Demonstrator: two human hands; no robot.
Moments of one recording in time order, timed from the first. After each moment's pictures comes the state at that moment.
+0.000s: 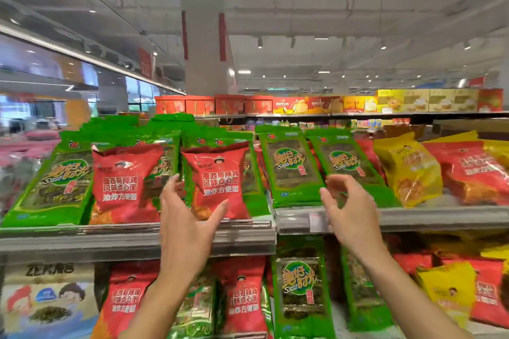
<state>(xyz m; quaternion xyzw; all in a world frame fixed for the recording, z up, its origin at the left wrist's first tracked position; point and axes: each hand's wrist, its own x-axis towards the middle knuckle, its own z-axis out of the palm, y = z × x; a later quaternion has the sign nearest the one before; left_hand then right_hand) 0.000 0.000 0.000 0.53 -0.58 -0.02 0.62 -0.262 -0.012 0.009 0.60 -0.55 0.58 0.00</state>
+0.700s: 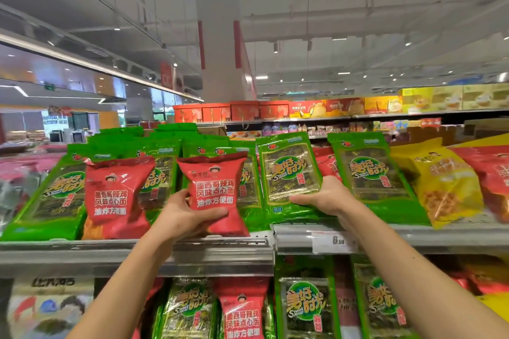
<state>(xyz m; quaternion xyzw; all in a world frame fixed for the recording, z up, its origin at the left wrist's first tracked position) 0.019 -0.068 0.032 0.53 -0.57 -0.35 0.52 -0.273 -0.109 0.051 0.62 -0.63 0.39 -0.26</state>
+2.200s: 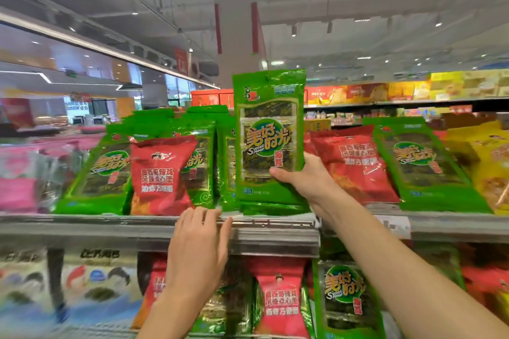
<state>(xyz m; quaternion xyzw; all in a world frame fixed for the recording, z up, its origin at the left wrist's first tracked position) 0.052 -0.019 -0.049 0.61 -0.65 0.24 0.38 -0.151 -0.095 0.048 0.61 -0.41 0.53 -0.42</state>
